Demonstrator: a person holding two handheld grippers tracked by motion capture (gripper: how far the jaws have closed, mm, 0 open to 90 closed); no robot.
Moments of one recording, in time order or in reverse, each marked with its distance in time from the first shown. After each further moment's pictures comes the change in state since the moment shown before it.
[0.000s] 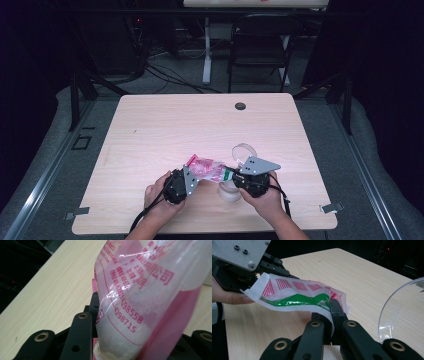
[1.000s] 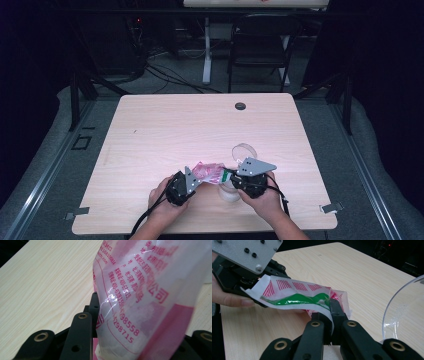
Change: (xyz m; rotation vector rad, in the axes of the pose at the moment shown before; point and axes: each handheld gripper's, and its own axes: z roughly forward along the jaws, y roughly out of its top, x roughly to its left) left arm -0.006 -0.006 0.012 0.032 -0.107 -0.065; right arm 0.002 -0.002 0.005 0.041 -0.005 -0.025
